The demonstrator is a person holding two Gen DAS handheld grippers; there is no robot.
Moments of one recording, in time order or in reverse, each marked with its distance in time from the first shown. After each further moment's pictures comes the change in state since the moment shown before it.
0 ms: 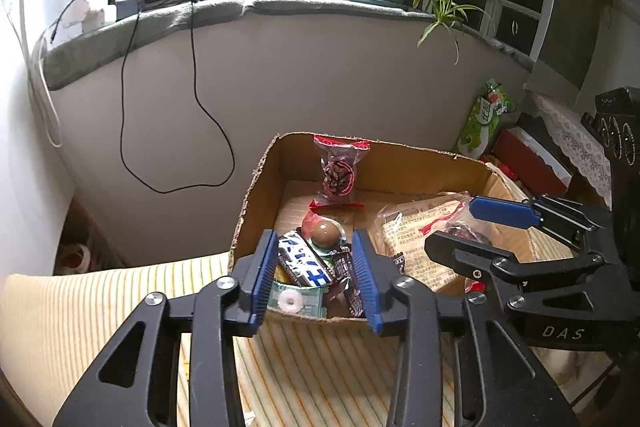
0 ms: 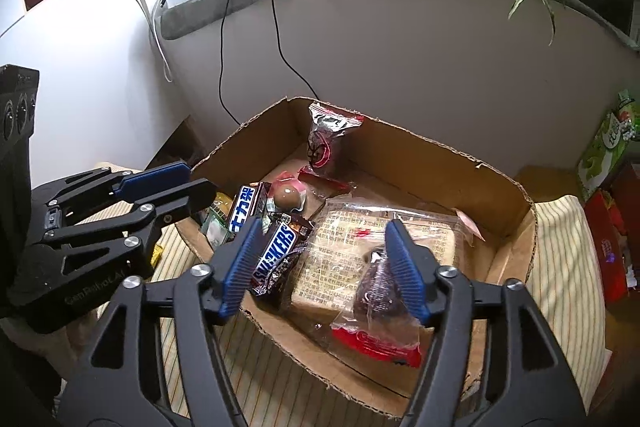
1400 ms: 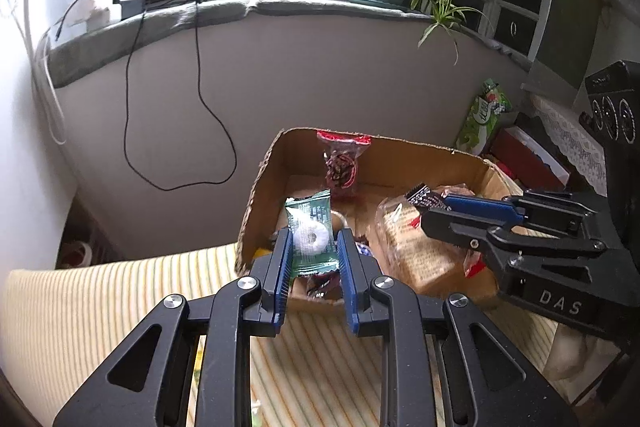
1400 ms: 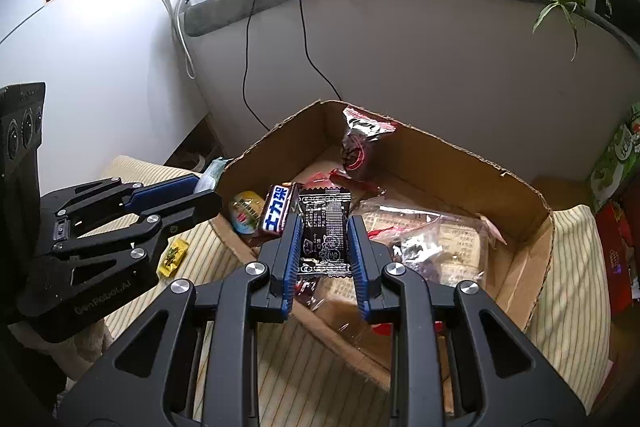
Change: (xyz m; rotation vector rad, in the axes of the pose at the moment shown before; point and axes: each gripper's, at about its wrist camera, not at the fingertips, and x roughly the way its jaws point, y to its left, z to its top) left arm -0.005 0.002 -0.006 0.002 -0.005 -0.002; right arm -0.002 0.015 0.002 -0.031 0.004 0.065
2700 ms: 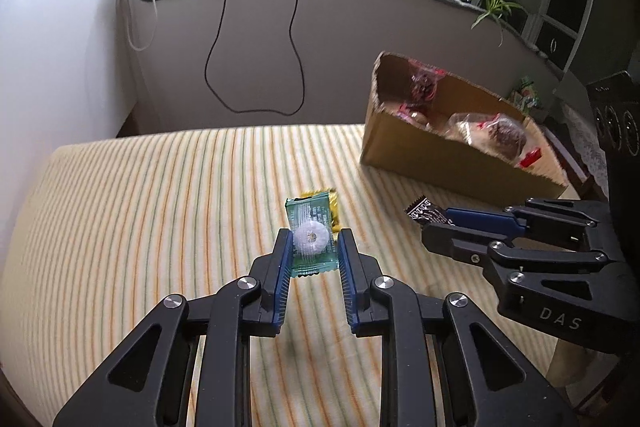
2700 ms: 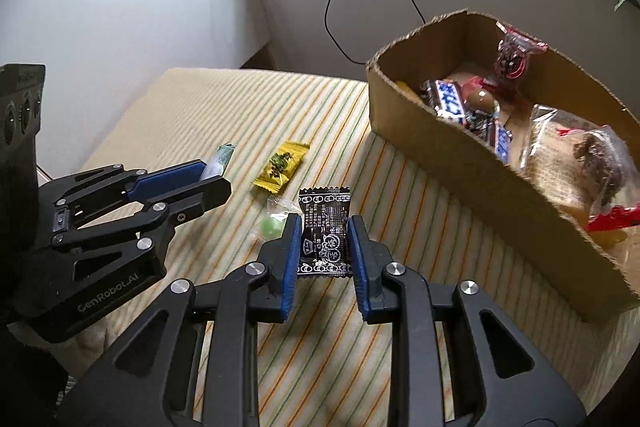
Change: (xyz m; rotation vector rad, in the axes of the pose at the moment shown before) left arm -0.058 0.074 -0.102 -0.151 0.055 0.082; right arm 0.030 0.118 -0.067 -0.101 0.149 0.110
